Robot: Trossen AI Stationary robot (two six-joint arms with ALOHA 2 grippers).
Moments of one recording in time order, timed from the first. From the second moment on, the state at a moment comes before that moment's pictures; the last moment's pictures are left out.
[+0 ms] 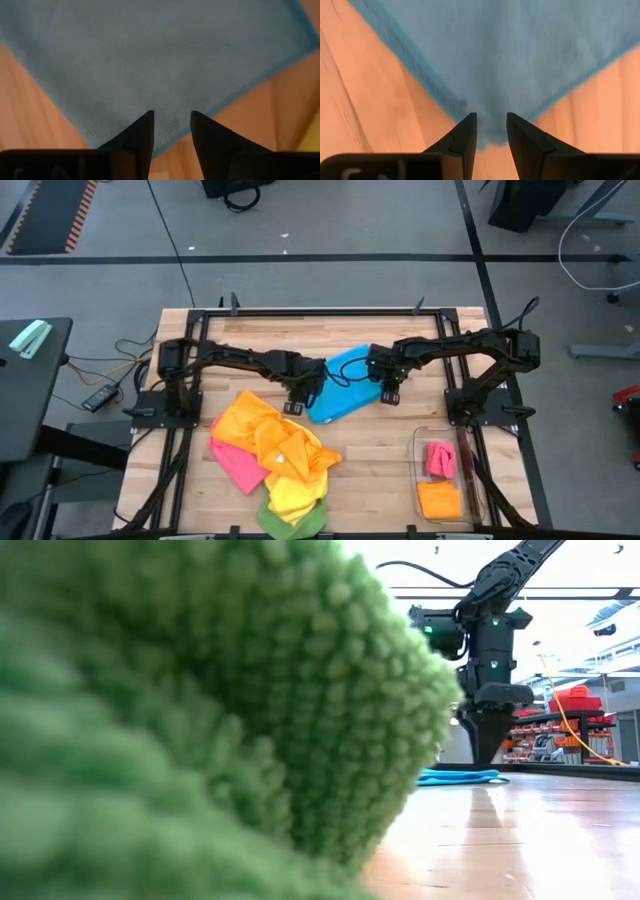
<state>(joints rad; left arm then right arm) 0.11 1.90 1.28 -0.64 -0.06 0.37 -0.30 1.53 0.81 -0.69 -0.03 -0.07</state>
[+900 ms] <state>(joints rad) 0.05 1.94 1.27 -0.72 -0.33 0.83 -0.13 1.53 0.81 -0.38 -0.06 -0.10</state>
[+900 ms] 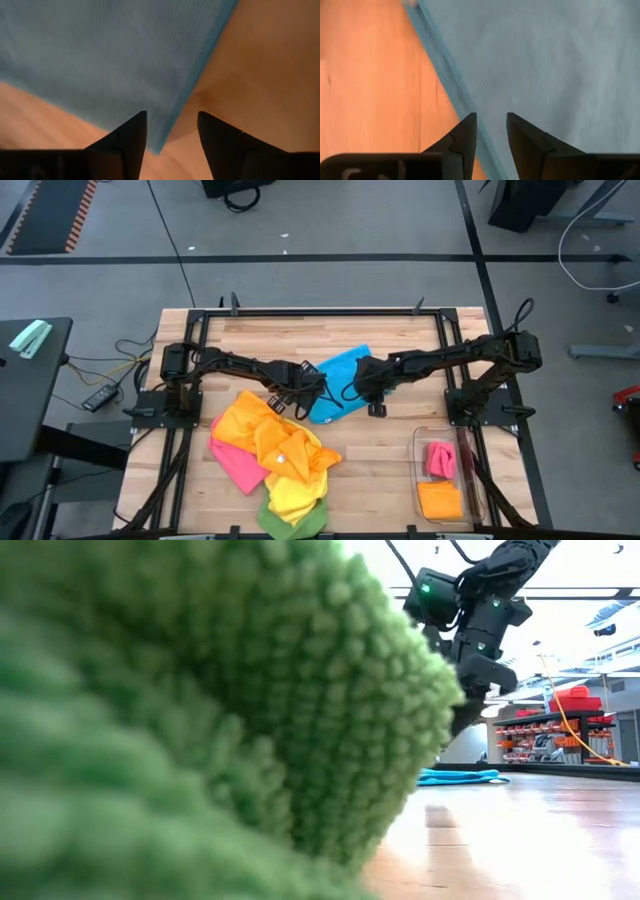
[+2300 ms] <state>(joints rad) 0.07 1.92 1.33 -0.51 -0.05 0.80 -0.26 1.53 0.79 -0.45 0.21 0.17</state>
